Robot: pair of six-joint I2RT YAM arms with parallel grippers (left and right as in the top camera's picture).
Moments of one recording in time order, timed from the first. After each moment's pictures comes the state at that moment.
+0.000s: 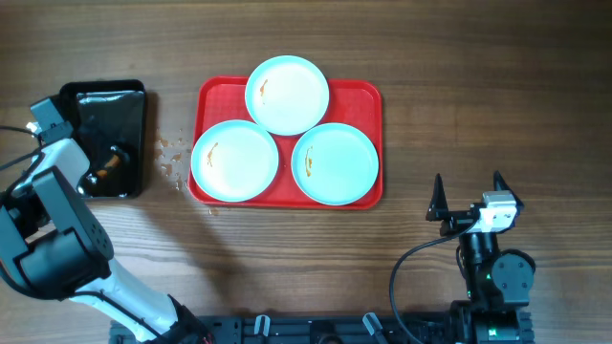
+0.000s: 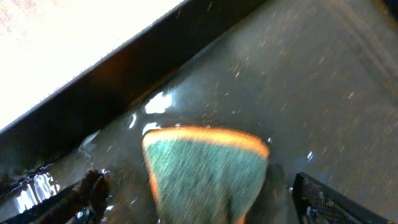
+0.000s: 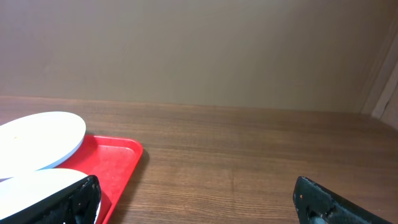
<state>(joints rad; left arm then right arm) 0.50 1.95 1.11 -0.23 -0.15 -0.41 -0.01 0.02 0.01 0.00 -0.03 -0.05</state>
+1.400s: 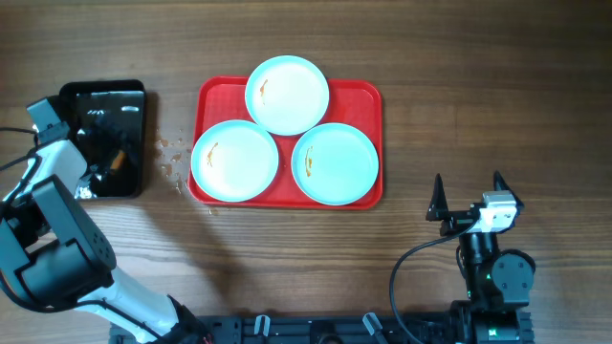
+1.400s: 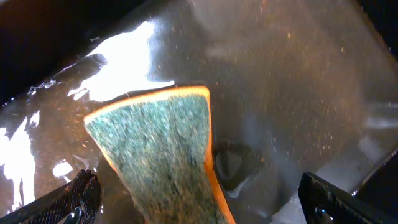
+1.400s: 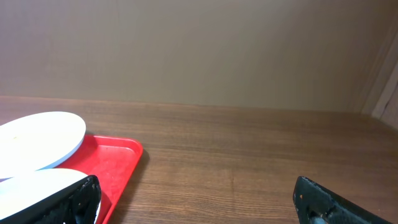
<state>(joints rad) 0.50 1.89 1.11 -0.31 0.00 -0.42 -0.01 0.02 0.01 0.00 -0.03 -0.05</state>
